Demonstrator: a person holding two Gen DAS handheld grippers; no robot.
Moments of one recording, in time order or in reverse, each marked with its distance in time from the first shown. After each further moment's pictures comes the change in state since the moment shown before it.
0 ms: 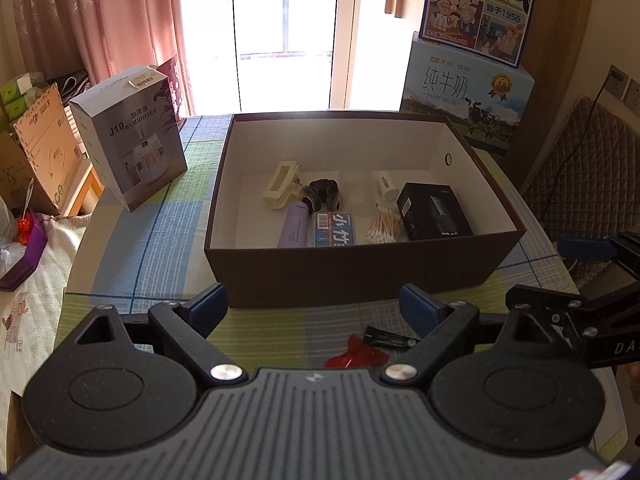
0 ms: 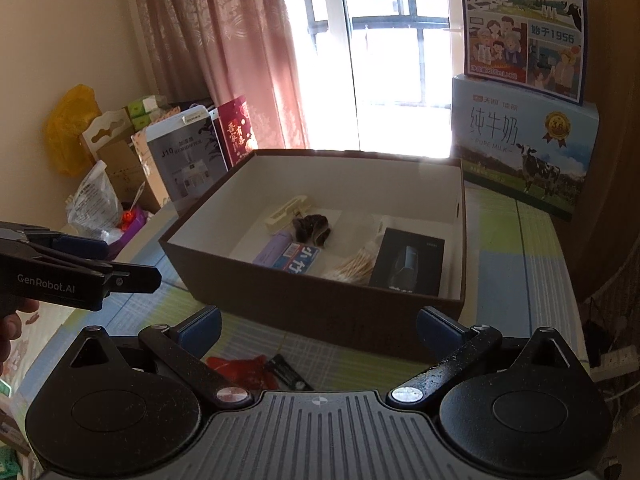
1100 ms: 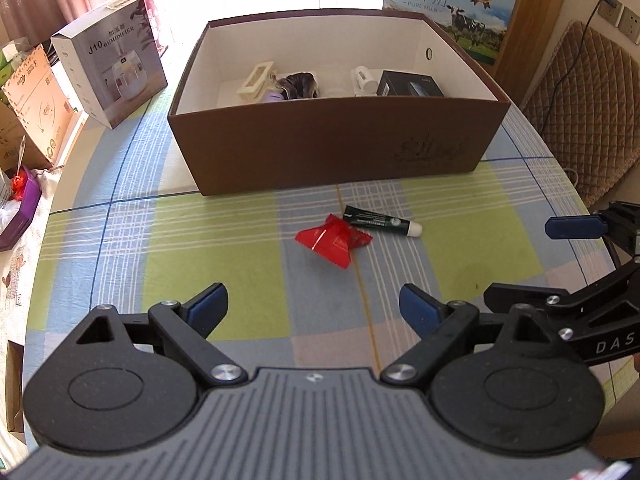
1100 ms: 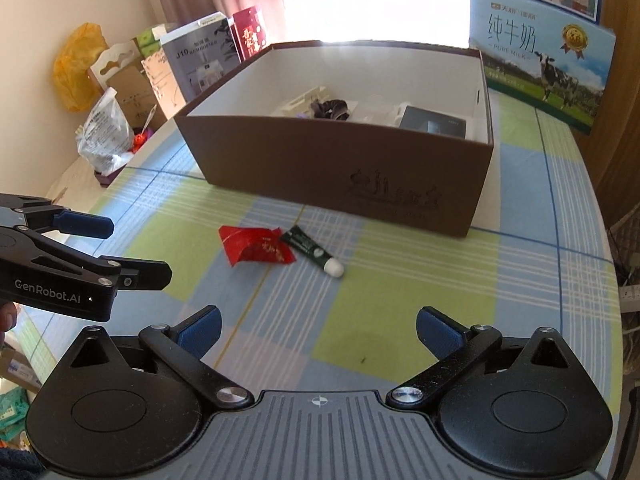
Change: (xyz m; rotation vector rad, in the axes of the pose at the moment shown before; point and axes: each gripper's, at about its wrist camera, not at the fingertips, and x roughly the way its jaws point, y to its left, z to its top) left arm 0.011 -0.030 -0.076 0.050 0.186 0.008; right arm 0.008 0.008 -0.074 0.002 0.217 0.032
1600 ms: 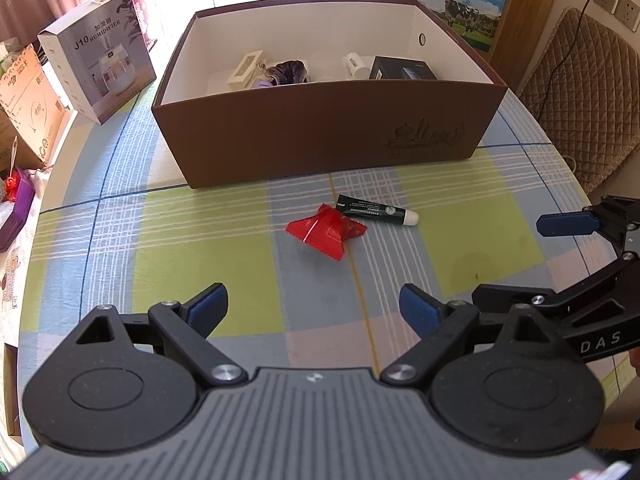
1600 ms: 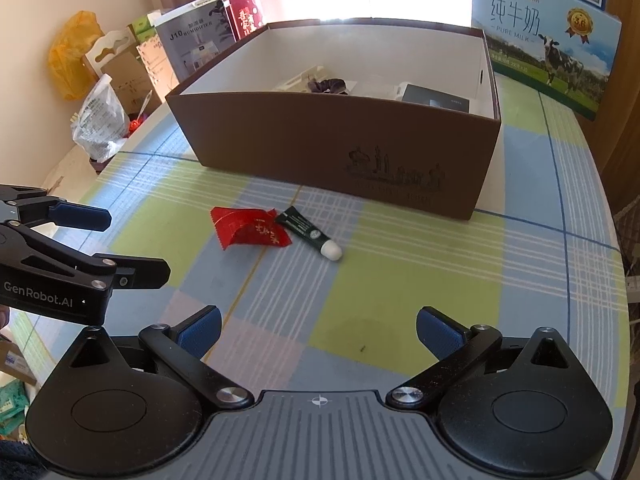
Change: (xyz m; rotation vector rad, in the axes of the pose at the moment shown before) left arm 0.012 -0.004 -0.002 0.022 0.027 -0.013; right arm 0.015 -0.002 -0.004 0.004 0.044 -0.007
